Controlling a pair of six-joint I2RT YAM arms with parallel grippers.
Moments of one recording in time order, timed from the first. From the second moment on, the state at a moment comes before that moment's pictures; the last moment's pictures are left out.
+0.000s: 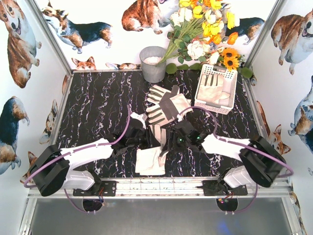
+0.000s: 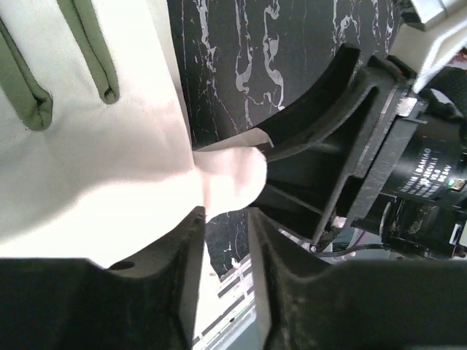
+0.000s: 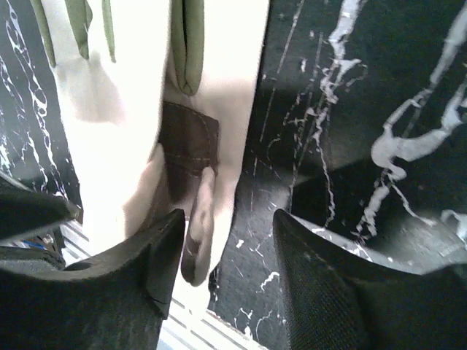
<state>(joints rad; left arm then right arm) -0.83 1.28 0.60 0.03 0.17 -0.98 0.75 1.40 0.59 -0.07 -0.19 0.82</state>
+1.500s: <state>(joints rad) -0.54 1.11 0.40 -0.19 0.20 -0.86 0.75 1.25 0.60 -0.22 -0.15 0.86</state>
